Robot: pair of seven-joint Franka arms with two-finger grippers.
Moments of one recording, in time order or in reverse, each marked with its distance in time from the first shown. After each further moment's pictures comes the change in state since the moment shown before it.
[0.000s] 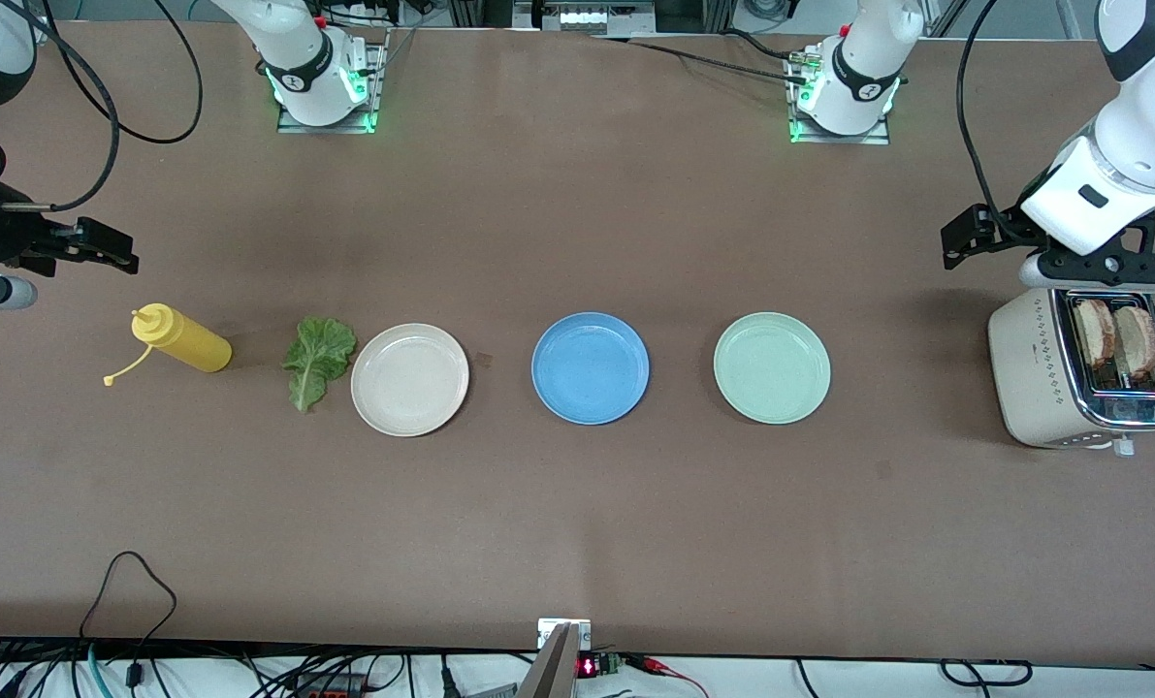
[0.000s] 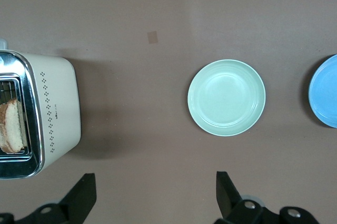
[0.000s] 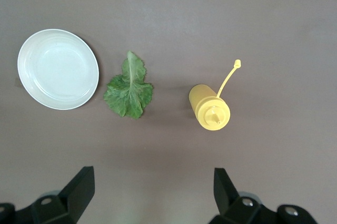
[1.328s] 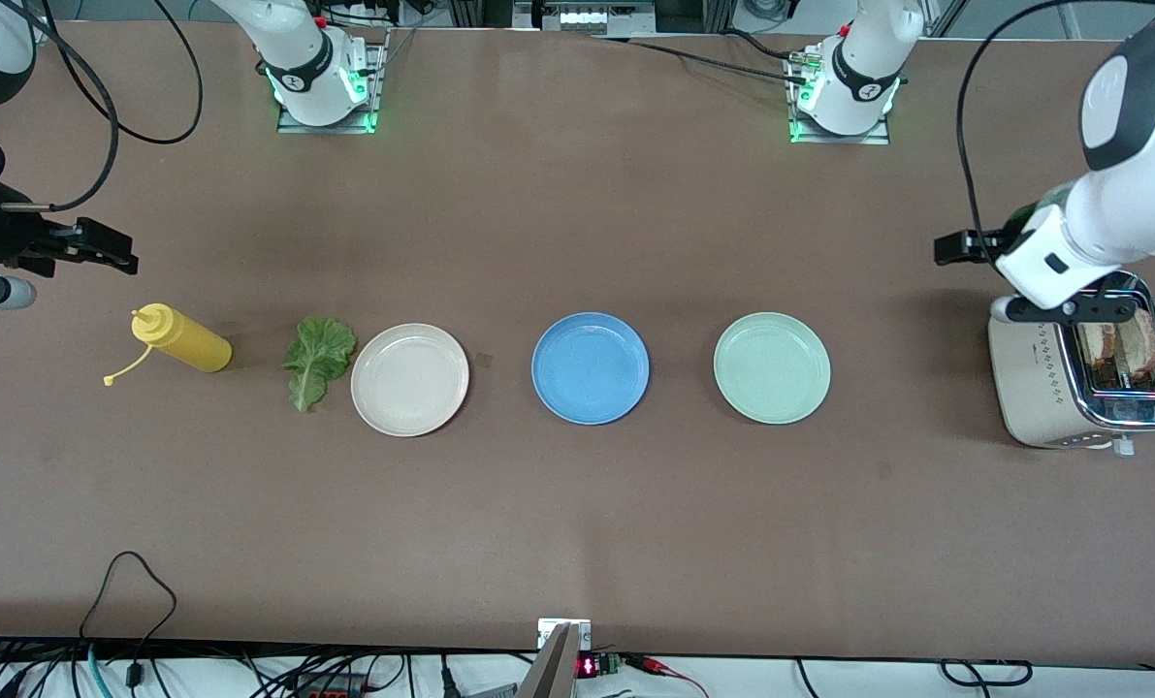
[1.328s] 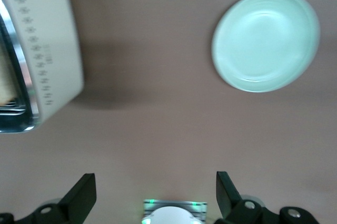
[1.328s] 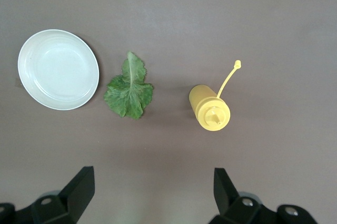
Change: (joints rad) left arm 0.067 0.130 0.003 0.006 0.071 -0.171 0.008; right arm 0.001 0.002 0.001 0.001 0.000 0.000 0.000
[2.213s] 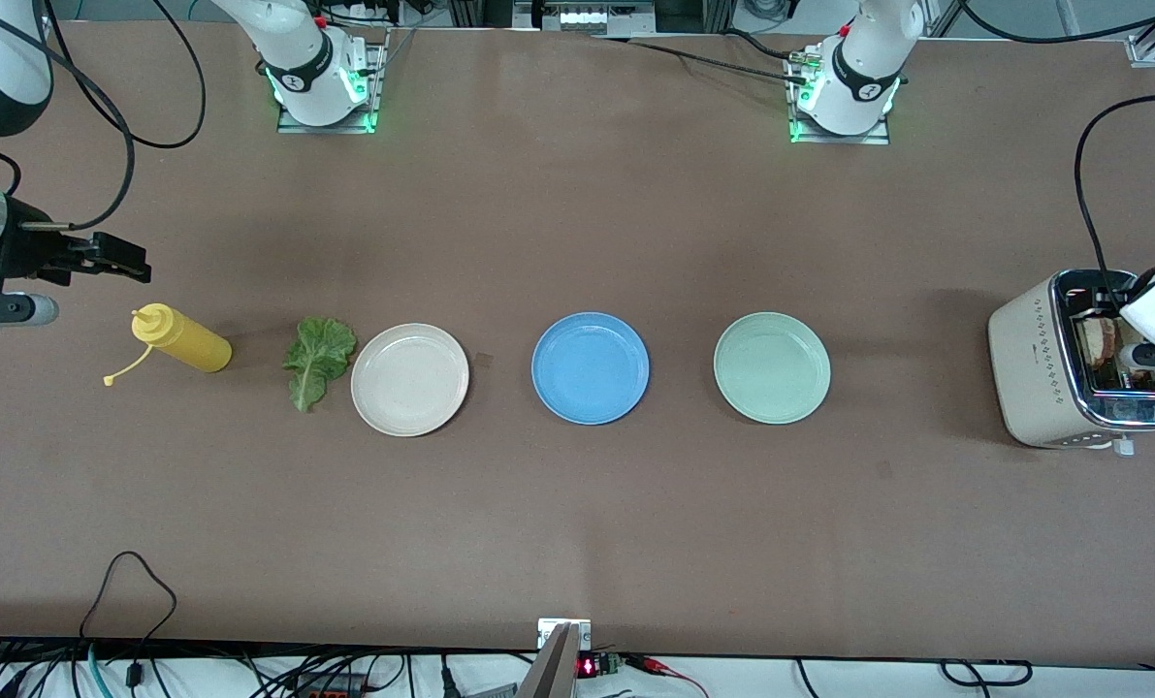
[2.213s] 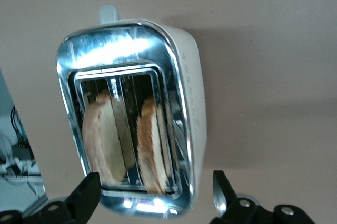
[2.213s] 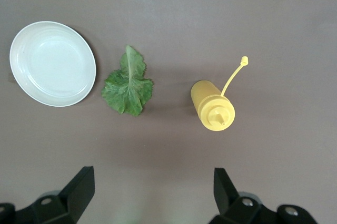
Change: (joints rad) left arm 0.278 0.091 0.008 -0.133 0.225 0.468 0.303; right arm -0.001 0.045 0.001 -0.001 0.000 -0.004 0.000
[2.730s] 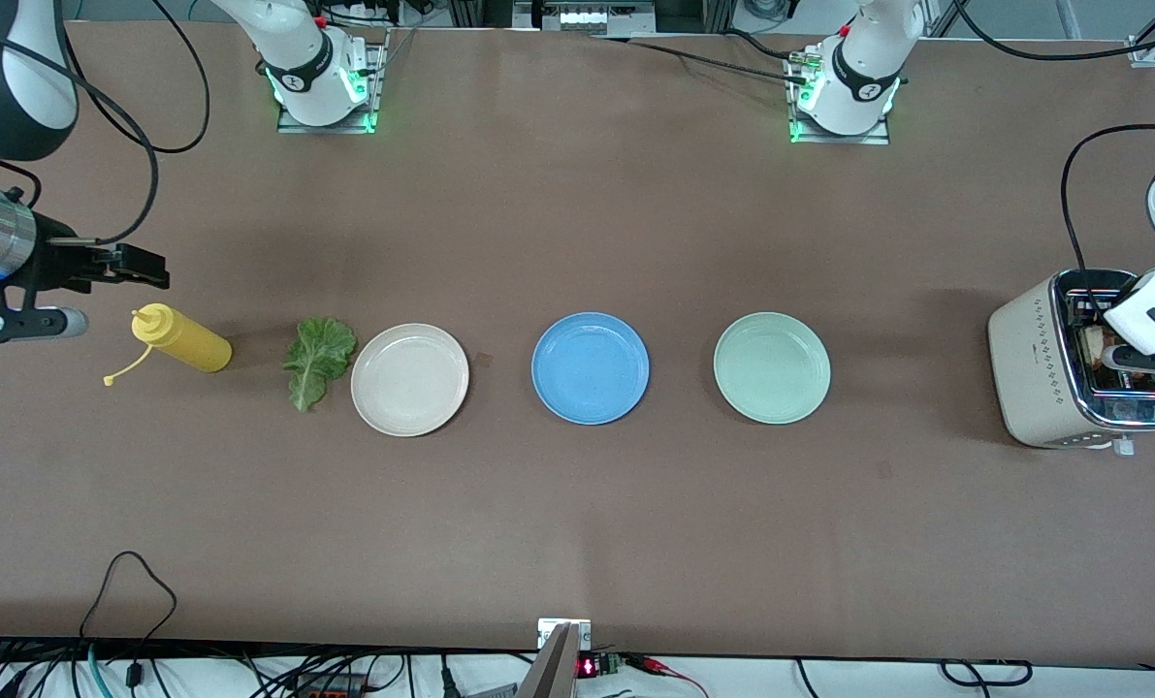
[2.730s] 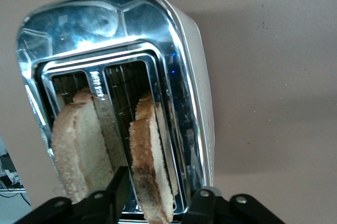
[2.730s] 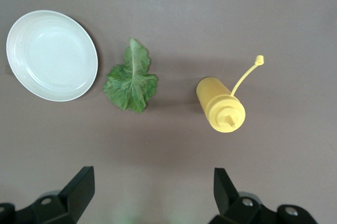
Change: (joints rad) left arm 0.046 0.021 -0.003 -0.085 0.000 0.084 0.047; right arm 0.021 0.034 0.004 0.000 0.000 -0.008 -0.004
